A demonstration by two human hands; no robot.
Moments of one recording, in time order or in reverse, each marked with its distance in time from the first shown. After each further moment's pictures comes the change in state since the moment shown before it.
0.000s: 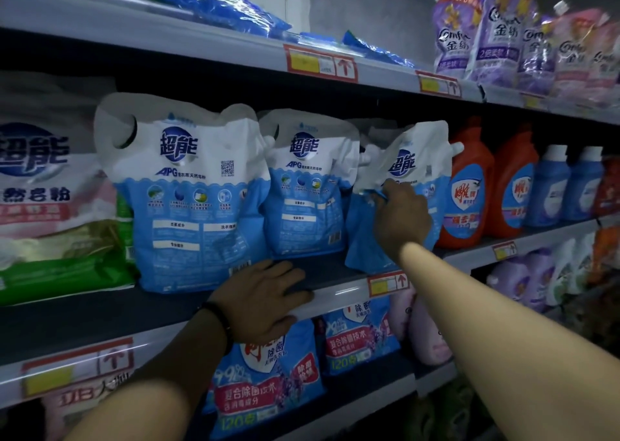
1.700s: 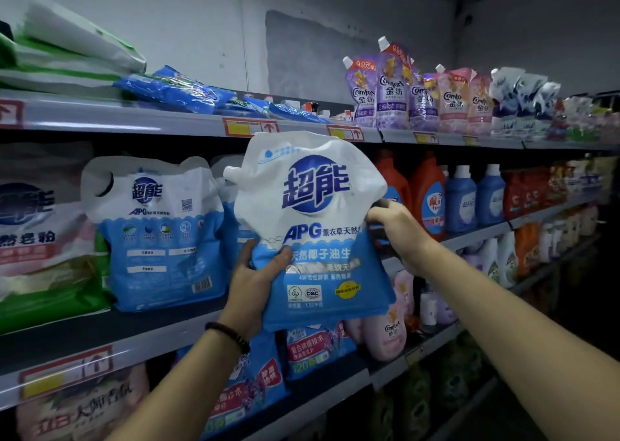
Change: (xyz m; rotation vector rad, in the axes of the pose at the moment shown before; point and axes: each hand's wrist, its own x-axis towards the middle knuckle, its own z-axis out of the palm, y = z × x) left_hand 0.083 0.090 -0.122 -2.071 0.683 -1.036; right_hand -0.036 0.053 -0.202 1.032 -0.514 0.189
